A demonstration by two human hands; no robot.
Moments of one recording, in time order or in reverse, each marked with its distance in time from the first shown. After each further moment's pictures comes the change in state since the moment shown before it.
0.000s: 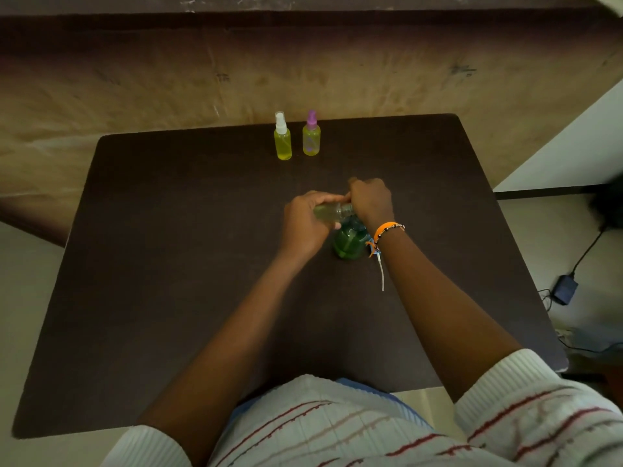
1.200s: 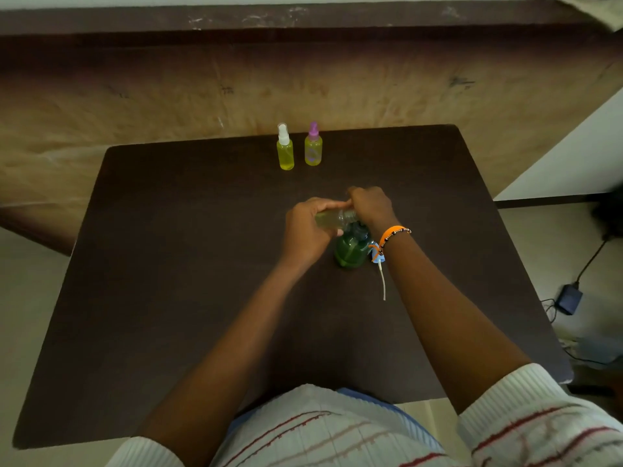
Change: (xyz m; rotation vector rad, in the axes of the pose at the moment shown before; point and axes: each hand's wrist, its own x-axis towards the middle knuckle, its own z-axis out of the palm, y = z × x) left_hand 0.002 0.004 -0.002 -0.014 -0.003 0.032; right_hand -0.003 -0.009 -0.008 -0.018 -0.090 0.038
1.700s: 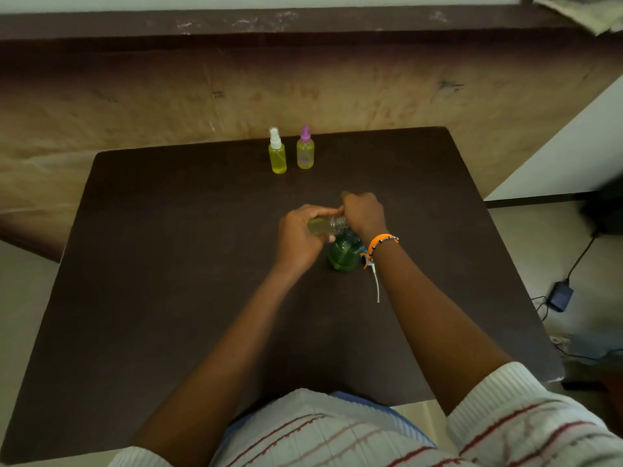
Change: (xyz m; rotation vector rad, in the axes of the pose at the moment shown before) left_hand 0.001 -0.005 0.002 0.020 -0.007 -0.009; right_hand -0.004 0.002 0.003 0.017 0.053 0.013
